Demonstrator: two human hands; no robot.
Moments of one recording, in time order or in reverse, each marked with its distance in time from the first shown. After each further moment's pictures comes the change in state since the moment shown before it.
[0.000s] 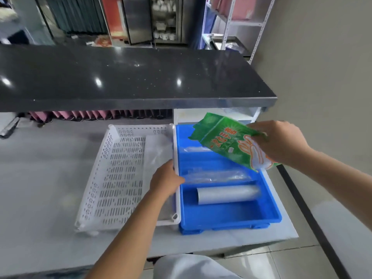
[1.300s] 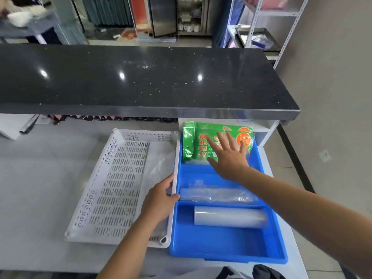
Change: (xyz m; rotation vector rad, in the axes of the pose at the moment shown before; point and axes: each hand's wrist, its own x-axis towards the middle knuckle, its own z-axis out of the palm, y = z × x) left_hand 0.001 -0.011 0.019 -0.147 0.025 -0.045; right_hand 0.093 -0.005 0.164 -0.155 -0.289 -0.243
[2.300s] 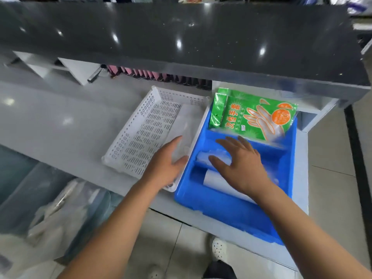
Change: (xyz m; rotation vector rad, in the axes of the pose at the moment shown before) left_hand -0.066 0.008 0.003 0.068 0.293 -0.053; right_hand -0.115 -0.035 -0.025 0.559 -0.052 -0.197
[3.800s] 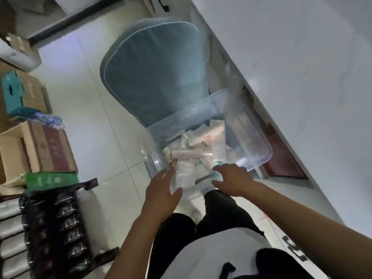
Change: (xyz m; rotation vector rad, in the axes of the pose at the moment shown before) left_hand -0.225 -0.553 -0.312 -0.110 0.128 -0.908; right_hand 0.095 -0.469 0.569 -0.580 -1.083 -0.532
